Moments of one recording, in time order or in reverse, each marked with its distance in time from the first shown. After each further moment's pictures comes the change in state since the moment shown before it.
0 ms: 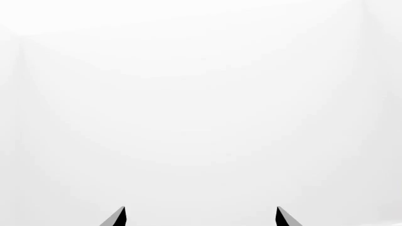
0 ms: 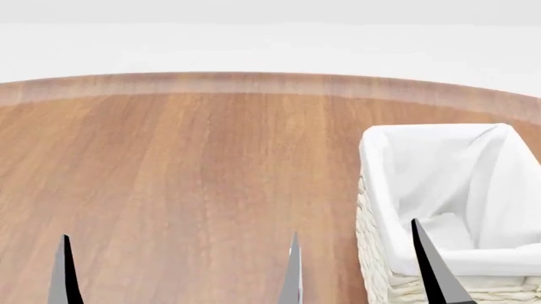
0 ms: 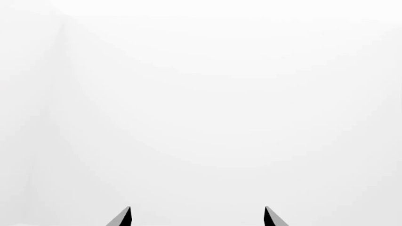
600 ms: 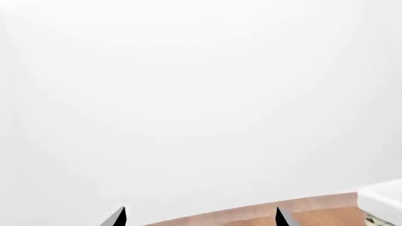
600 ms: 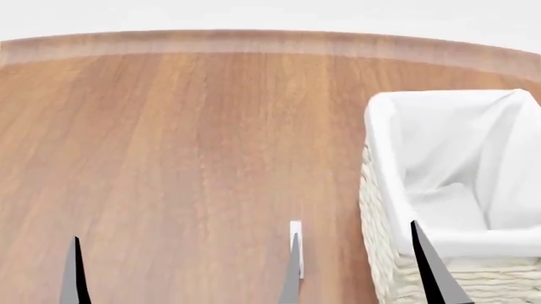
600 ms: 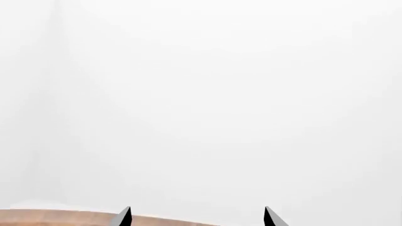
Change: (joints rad) left arm -0.012 -0.010 0.026 -0.011 0.027 -0.028 -0.014; right arm -0.003 0.016 -0.011 0.019 0.005 -0.032 0.014
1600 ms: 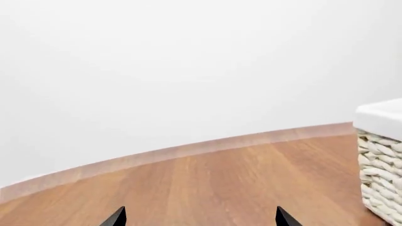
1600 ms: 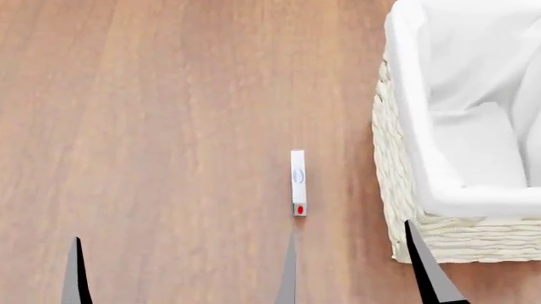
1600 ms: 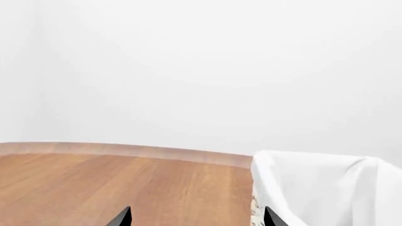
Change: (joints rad) left arm -0.009 -0.023 0.018 -0.013 -0.012 0.006 -0.030; right arm 0.016 0.018 -0.023 0.023 0.007 -0.010 0.018
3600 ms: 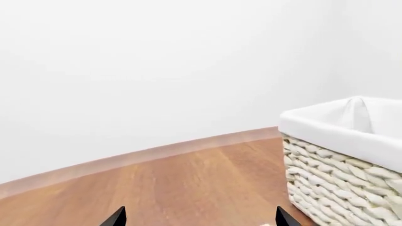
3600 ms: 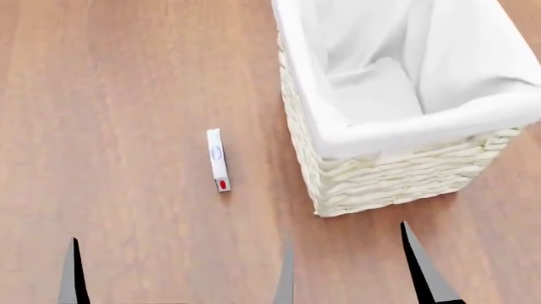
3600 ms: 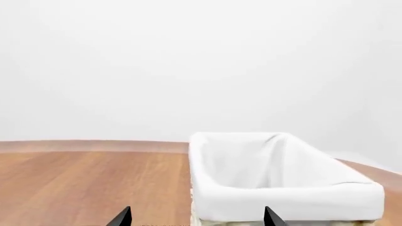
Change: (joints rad) left arm -0.005 -0.037 0.019 -0.008 -0.042 0.014 -0.046; right arm 0.011 0.034 -0.027 0.004 0.025 0.007 0.035
